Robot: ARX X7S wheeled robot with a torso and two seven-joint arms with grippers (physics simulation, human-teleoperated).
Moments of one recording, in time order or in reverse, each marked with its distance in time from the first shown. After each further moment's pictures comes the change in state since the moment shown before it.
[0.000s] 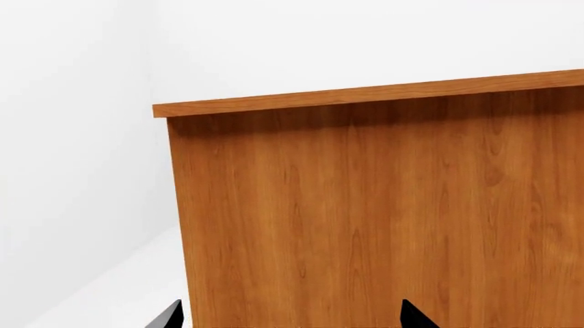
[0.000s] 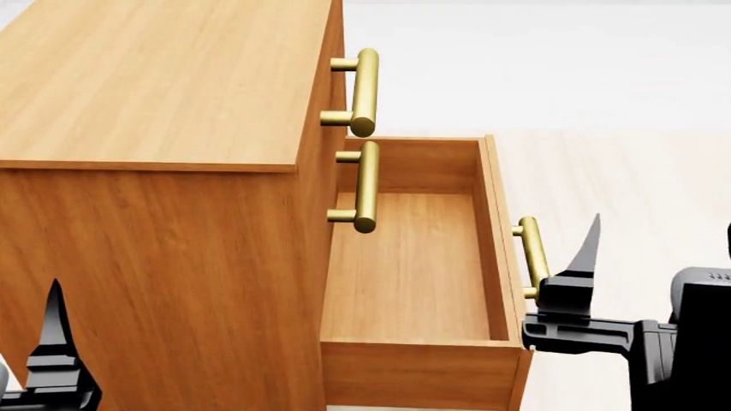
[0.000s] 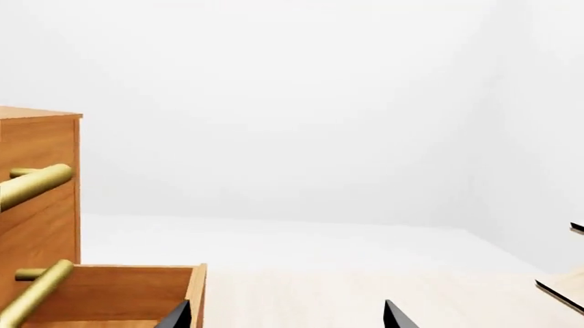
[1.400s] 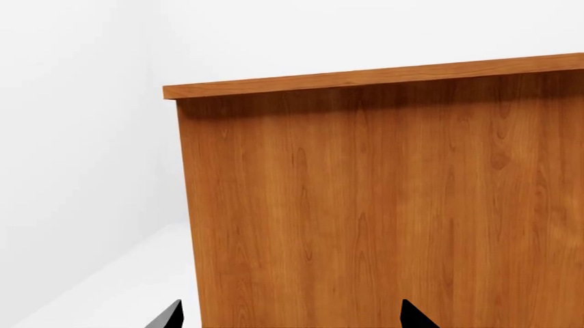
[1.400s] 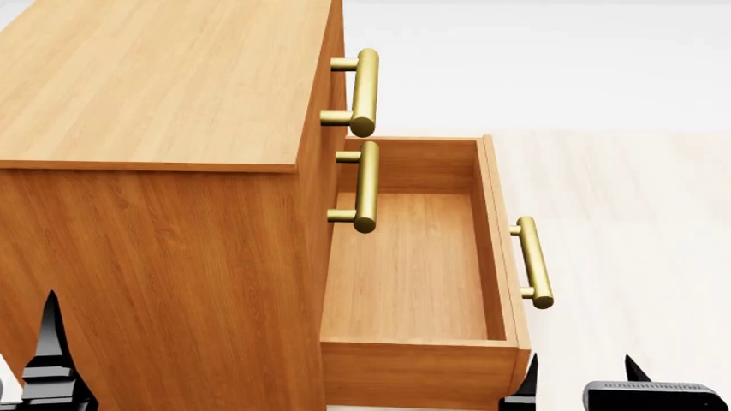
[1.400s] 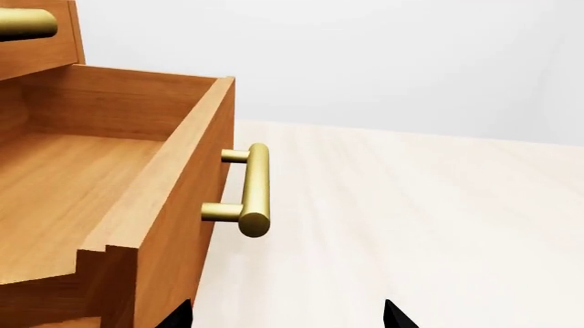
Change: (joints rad) left arm 0.034 -0.023 0.002 -0.011 -0.031 0.039 -0.024; right arm -0.063 -0.110 -0.101 0.910 -0.162 -0.727 -0.202
